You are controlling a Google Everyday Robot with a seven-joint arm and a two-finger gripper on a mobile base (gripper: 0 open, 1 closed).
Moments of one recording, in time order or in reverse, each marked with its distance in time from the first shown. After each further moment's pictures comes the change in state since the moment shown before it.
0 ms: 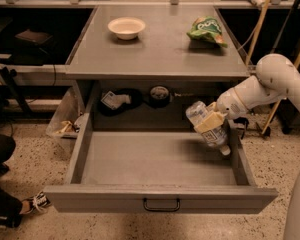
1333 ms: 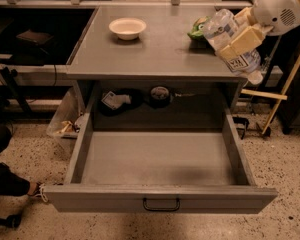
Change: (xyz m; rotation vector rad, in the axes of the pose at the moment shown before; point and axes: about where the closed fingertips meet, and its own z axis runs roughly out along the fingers) arm -0.180 0.098 -0.206 0.232 -0.017 -0.346
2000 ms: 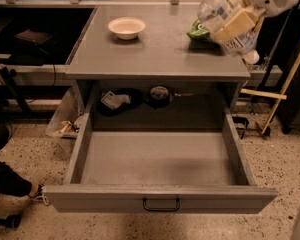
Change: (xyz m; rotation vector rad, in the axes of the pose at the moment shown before) arm -0.027 -0.028 -0.009 0.088 0.027 -0.081
